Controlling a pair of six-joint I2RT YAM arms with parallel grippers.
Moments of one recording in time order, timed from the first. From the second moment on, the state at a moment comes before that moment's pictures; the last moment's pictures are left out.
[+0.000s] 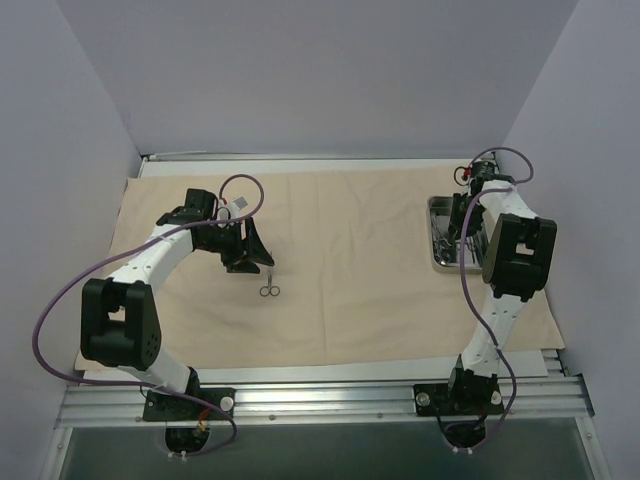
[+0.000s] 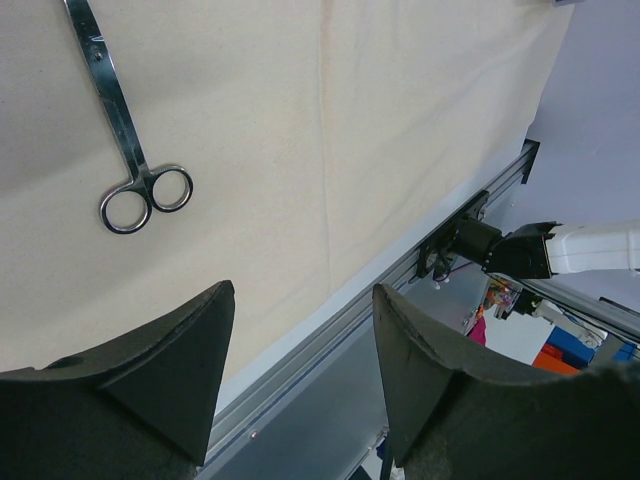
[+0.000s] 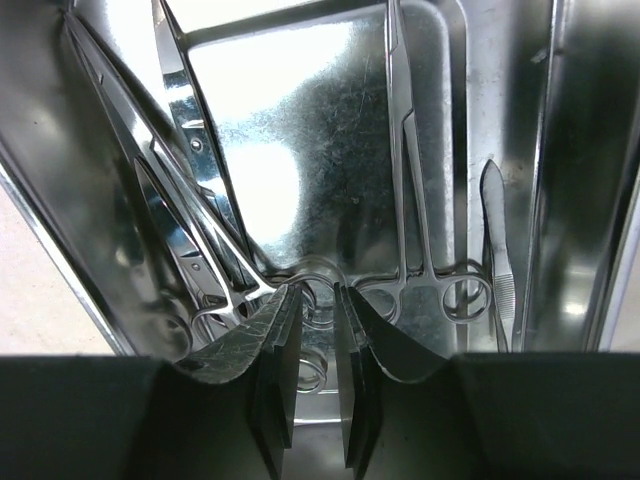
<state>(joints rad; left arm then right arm) -0.15 1.57 1.12 -0.69 0.74 -0.38 -0.18 2.08 1.58 -0.76 -0.05 0.10</state>
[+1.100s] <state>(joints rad) -0.15 1.60 1.14 -0.69 0.74 -0.38 -0.18 2.09 1.54 -0.73 -0.02 0.07</state>
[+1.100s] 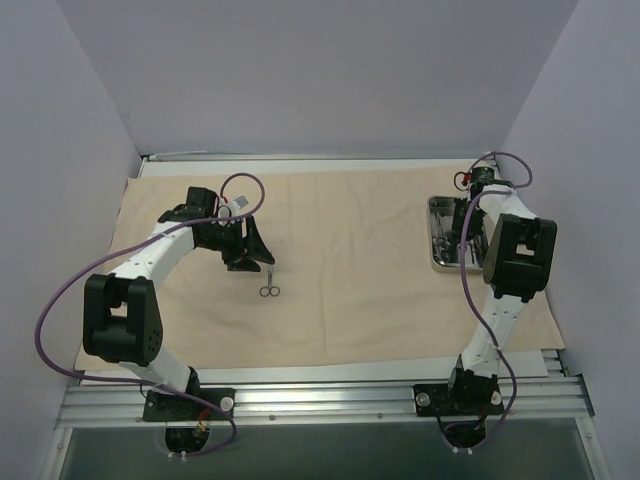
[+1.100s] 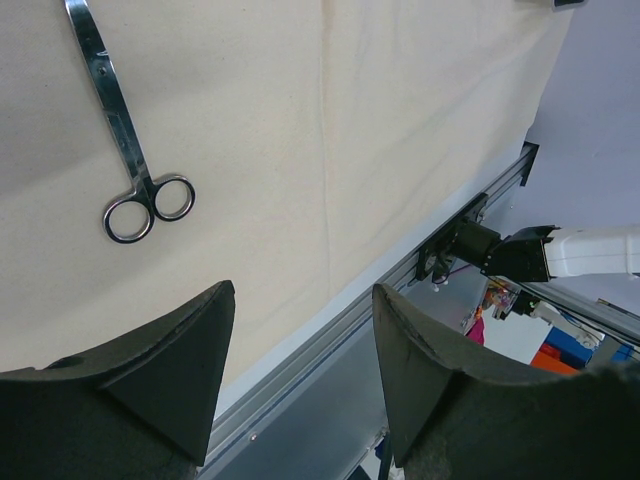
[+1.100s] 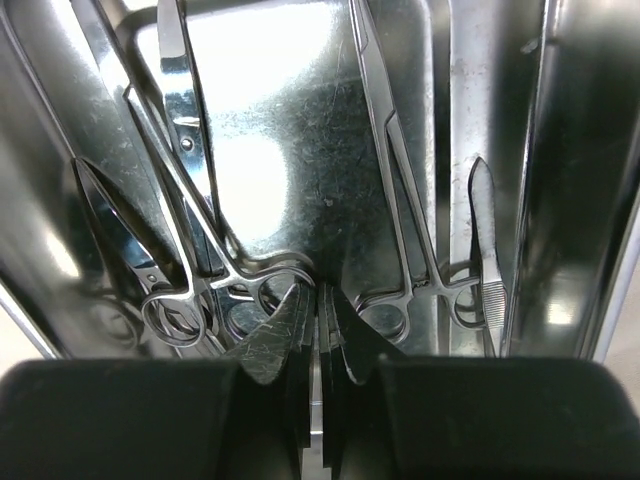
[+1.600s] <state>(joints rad) -0.16 1.55 1.14 -0.61 0.81 -0.52 -0.18 1.73 1.41 -0.79 -0.01 0.16</state>
